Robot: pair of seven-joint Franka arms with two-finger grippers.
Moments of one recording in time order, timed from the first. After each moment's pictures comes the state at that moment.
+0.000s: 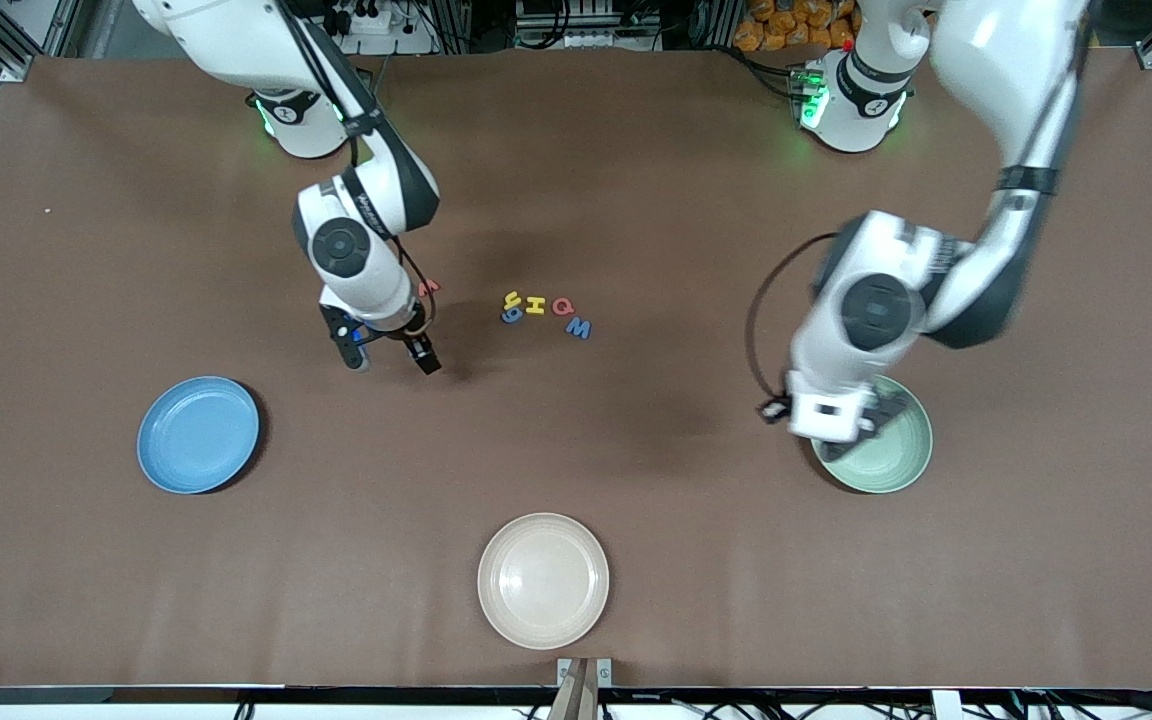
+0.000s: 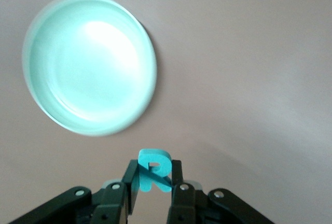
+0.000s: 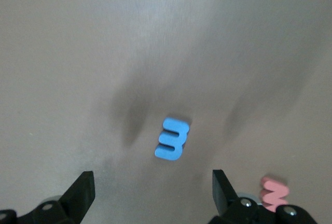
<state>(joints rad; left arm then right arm) -0.13 0.46 -0.22 -1.68 0.17 2.04 -0.93 0.56 0.39 -0.04 -2.21 0.08 2.57 1.53</state>
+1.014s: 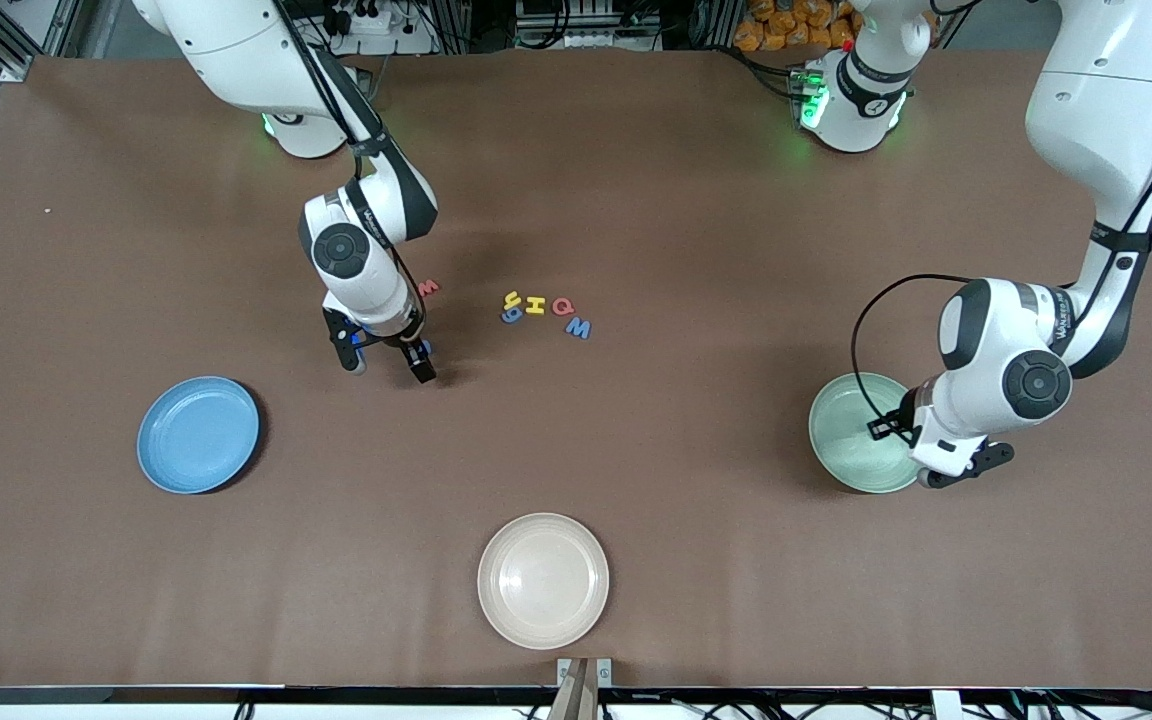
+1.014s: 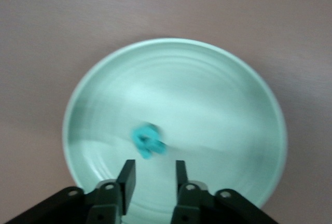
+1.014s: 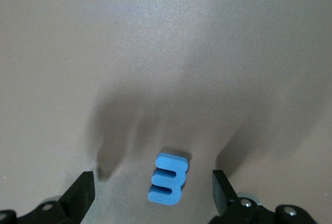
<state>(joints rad) 0.13 0.57 -0.27 -1.78 0.14 2.23 -0.57 0.54 0.42 -0.05 -2.28 0.08 2.74 1.54</state>
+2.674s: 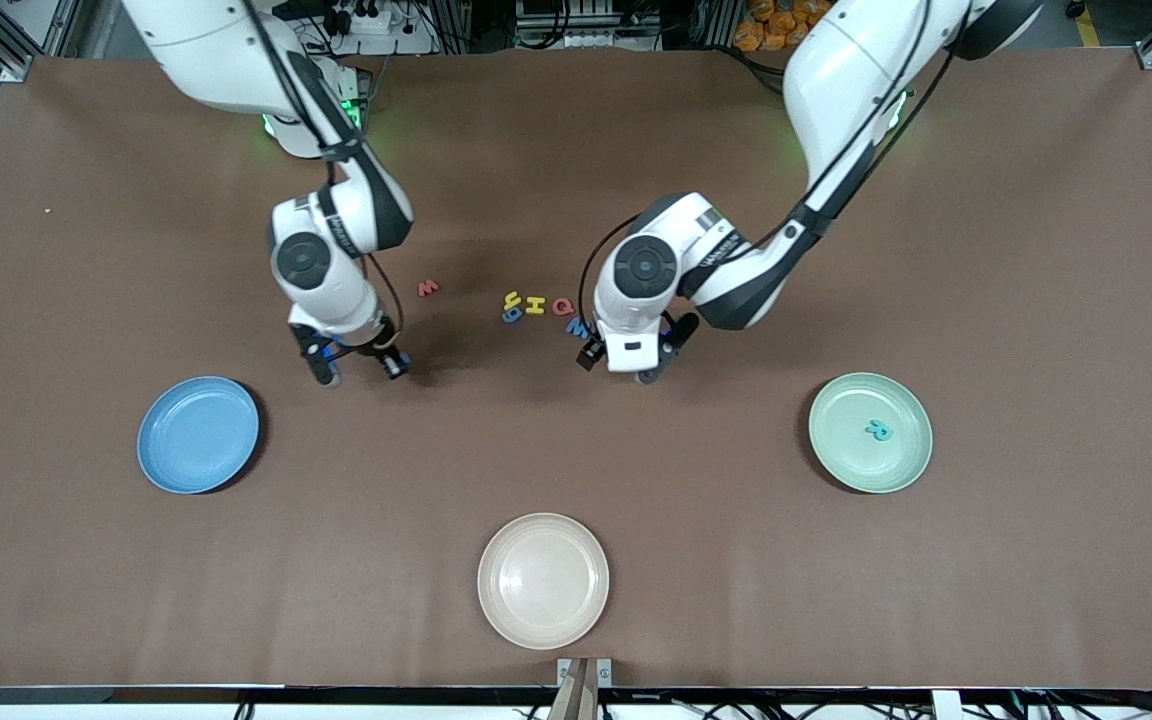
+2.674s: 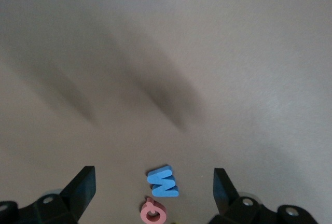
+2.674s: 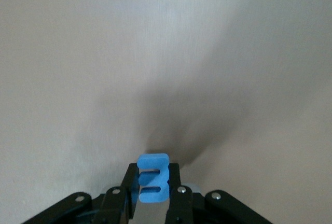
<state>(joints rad) -0.43 0.71 -0.42 -1.61 0.13 2.21 -1.75 0.41 0.36 -0.06 -2.25 0.08 2.61 1.25</state>
